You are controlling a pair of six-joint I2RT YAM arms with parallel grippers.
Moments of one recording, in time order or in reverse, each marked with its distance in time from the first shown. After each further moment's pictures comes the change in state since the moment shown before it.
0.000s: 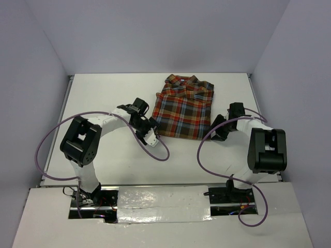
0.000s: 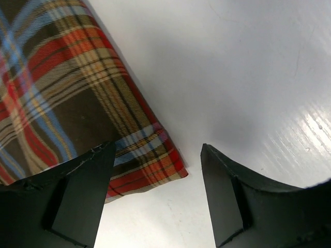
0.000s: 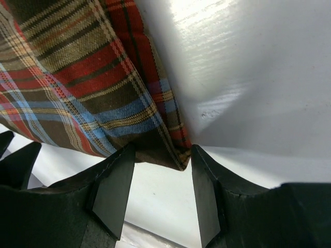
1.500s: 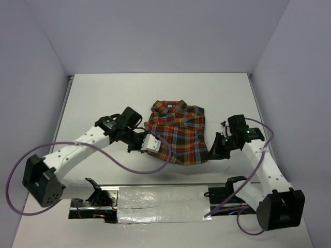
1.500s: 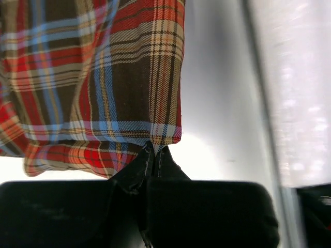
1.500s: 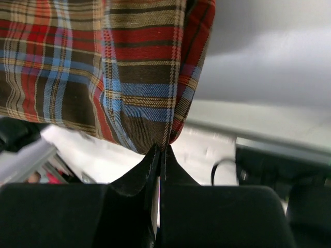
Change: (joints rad) left arm -0.168 -0.488 -0.119 -0.259 -0.020 -0.784; right arm 0.160 -0.578 -0.068 -0.595 -0.071 -0.101
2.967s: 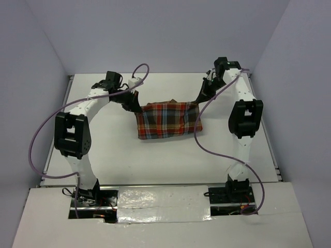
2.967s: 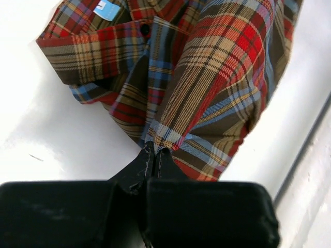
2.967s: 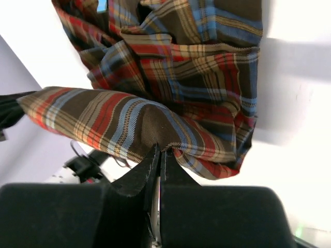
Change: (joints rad) left arm 0.488 0.520 0.431 0.192 0.207 -0.733; right arm -0.009 1.194 1.341 -0.261 -0.084 -0.119
